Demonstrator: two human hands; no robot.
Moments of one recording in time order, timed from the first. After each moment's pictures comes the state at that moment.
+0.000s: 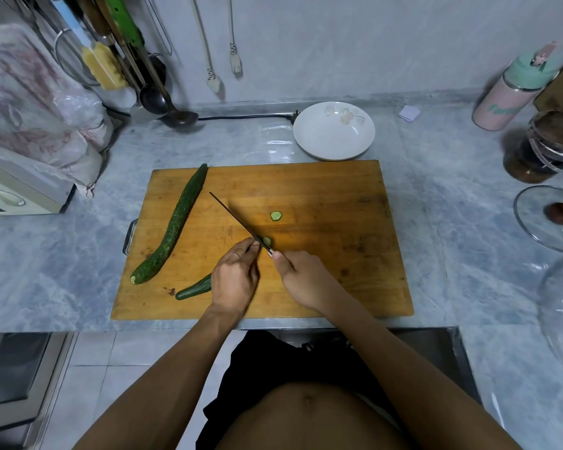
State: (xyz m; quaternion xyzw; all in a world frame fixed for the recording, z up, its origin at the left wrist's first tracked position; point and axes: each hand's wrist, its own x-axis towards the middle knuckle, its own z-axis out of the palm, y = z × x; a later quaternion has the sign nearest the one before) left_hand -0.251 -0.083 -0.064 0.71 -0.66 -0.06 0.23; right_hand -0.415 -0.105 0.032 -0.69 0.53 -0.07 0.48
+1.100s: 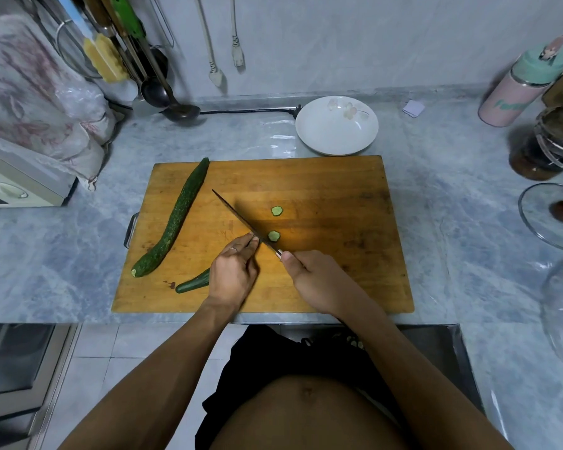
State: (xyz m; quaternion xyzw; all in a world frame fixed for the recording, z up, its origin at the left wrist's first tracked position) left_hand -0.245 -0.083 -0.059 0.70 -0.66 -0.11 0.24; right_hand -0.438 -0.098 0.050 -0.70 0.50 -0.06 0.51
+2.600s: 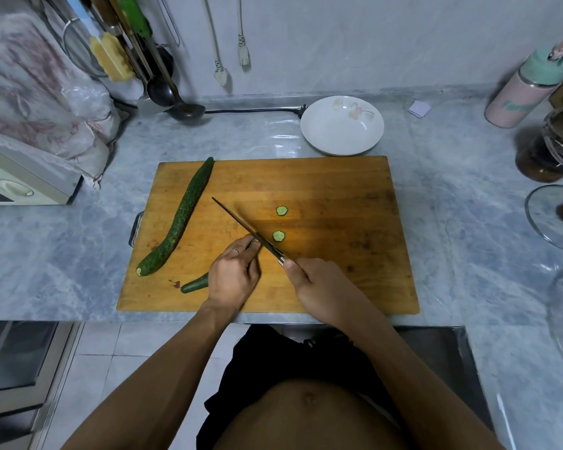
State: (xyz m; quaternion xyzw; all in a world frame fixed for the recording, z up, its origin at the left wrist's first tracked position) left_hand -0.239 -0.076 -0.057 0.70 -0.67 -0.07 0.21; right_hand -0.436 -0.085 0.050 -0.72 0.50 -0.06 0.48
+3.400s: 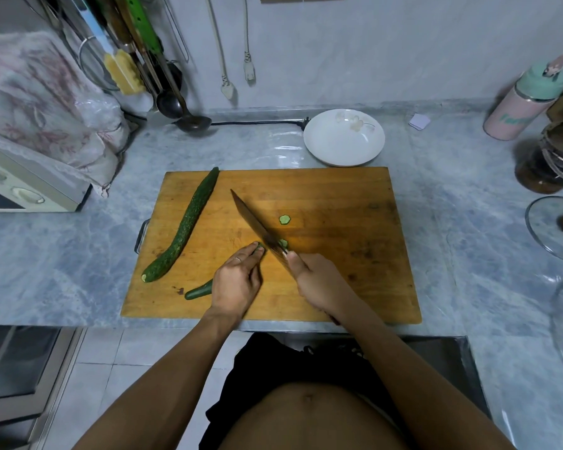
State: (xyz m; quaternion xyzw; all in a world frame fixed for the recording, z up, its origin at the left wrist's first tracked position) left_hand -0.243 -0.073 -0.051 0.70 -0.66 -0.08 0.25; right_hand -0.424 -0.105 0.036 -0.67 0.54 -0.08 0.51
